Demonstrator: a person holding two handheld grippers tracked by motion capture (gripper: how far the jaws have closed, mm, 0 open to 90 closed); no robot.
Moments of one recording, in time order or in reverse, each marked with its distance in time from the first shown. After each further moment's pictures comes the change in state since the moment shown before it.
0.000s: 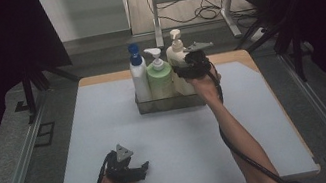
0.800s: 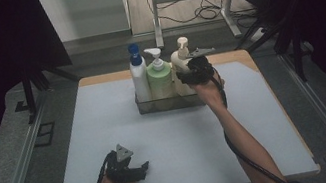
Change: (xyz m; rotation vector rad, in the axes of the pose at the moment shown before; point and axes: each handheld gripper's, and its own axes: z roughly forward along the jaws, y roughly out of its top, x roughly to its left) left arm 0.000 0.000 0.000 0.000 0.000 0.000; right arm -0.001 -0.019 -0.004 0.058 -0.011 -0.003
